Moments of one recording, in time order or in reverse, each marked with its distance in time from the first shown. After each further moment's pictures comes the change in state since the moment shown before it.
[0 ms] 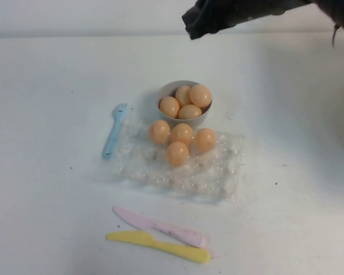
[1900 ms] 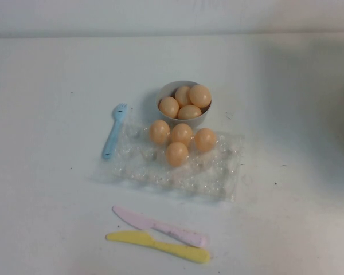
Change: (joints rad) right arm -0.018 -1.851 1.870 0.661 -0.838 -0.529; left arm 0.000 0.000 0.000 0.000 0.000 0.000
